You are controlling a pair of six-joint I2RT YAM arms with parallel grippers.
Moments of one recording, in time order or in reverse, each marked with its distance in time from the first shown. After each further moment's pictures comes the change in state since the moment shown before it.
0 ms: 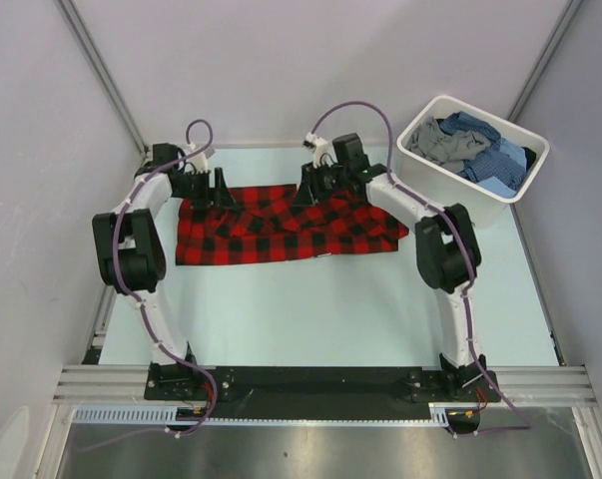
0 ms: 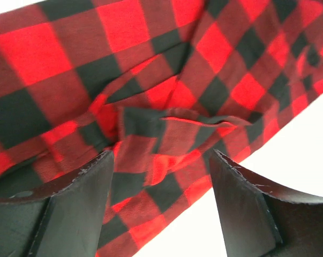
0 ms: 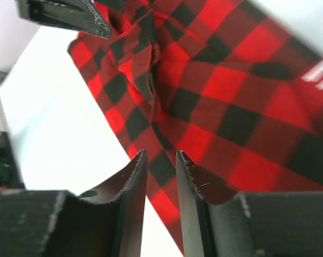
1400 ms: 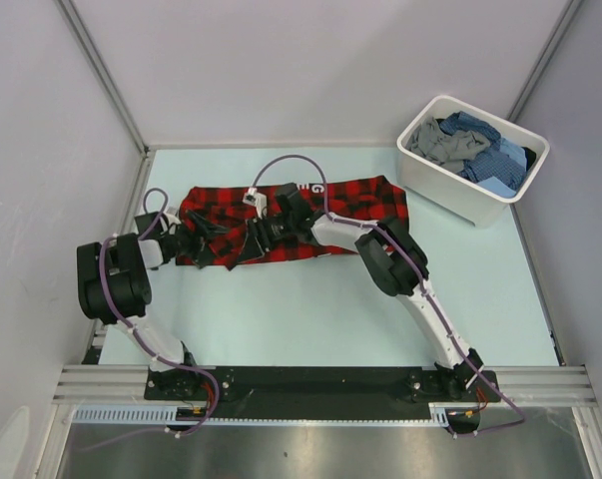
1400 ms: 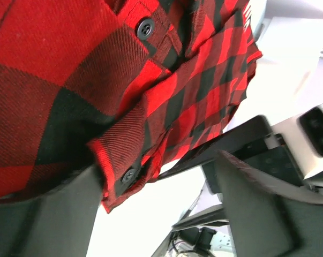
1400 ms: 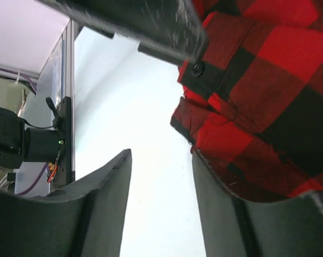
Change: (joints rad) left arm 0.163 -0.228 -0.793 0.761 0.157 -0.937; right arm 0.273 0.326 0.035 0.371 -0.225 0.276
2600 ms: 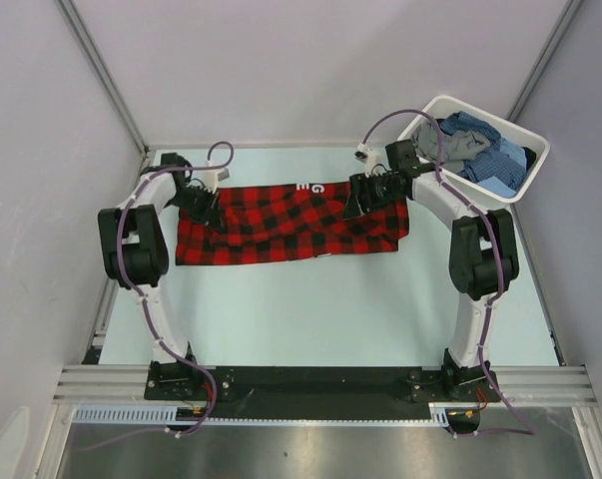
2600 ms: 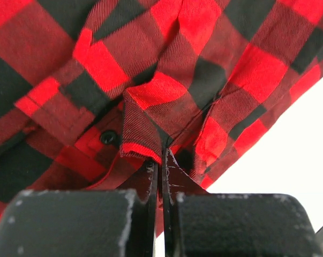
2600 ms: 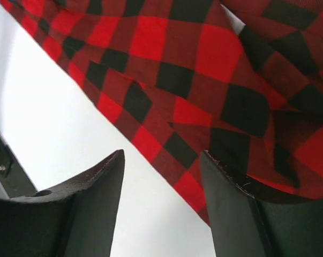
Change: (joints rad) left arm -0.192 0.286 0.834 -1.006 -0.249 1.364; right arm -0.497 -0.467 -0.231 -0.655 0.225 -0.415
